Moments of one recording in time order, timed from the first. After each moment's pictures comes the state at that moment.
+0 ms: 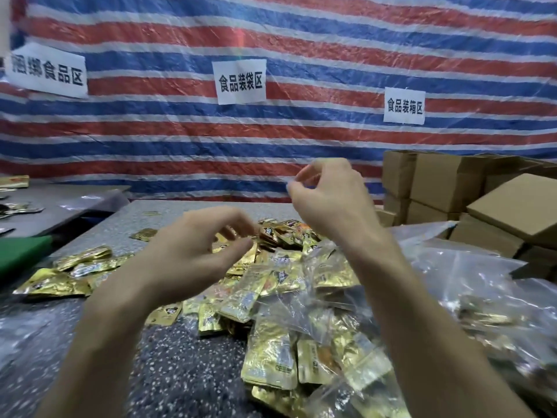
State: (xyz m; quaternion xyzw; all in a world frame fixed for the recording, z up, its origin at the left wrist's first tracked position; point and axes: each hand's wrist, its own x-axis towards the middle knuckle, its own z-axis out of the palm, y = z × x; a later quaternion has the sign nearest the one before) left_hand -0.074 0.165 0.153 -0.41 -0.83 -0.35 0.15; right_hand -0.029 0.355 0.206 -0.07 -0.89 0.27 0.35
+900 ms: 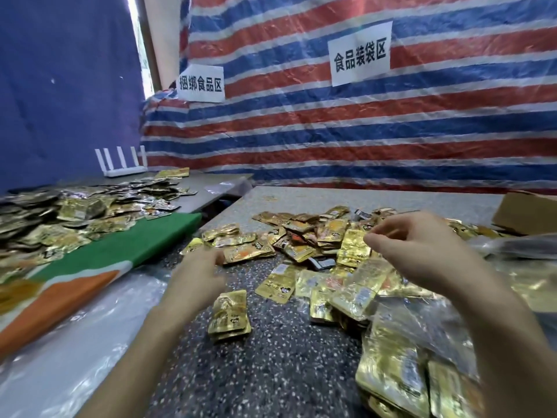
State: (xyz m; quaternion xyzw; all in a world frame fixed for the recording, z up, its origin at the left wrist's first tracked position) left_hand -0.139 0.034 0.049 0.04 -0.97 -0.17 0.16; right_hand -0.081 0.345 0.131 0.04 -0.91 0.40 0.11
